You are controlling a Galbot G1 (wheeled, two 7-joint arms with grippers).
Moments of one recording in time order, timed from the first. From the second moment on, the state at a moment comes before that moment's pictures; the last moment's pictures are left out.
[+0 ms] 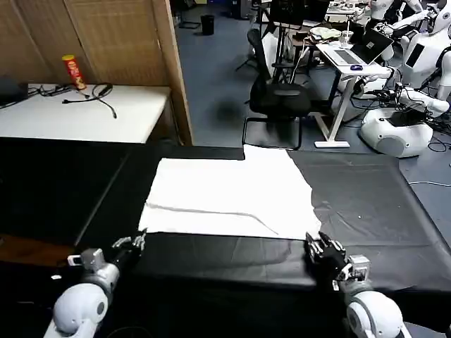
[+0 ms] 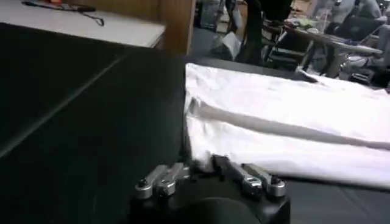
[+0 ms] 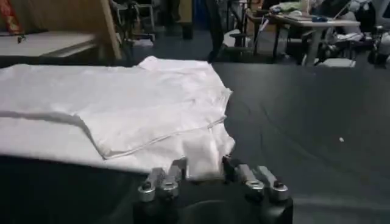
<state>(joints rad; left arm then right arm) 1.42 -1.17 -0.62 -1.92 -0.58 0.47 -0.02 -1.52 1.13 0.56 2.04 0.44 -0.43 0.12</state>
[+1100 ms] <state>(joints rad) 1.87 -1.09 -0.87 -2.30 -0.57 0.61 -0.05 -1.80 1.14 0.66 2.42 0.48 -0.53 0.13</state>
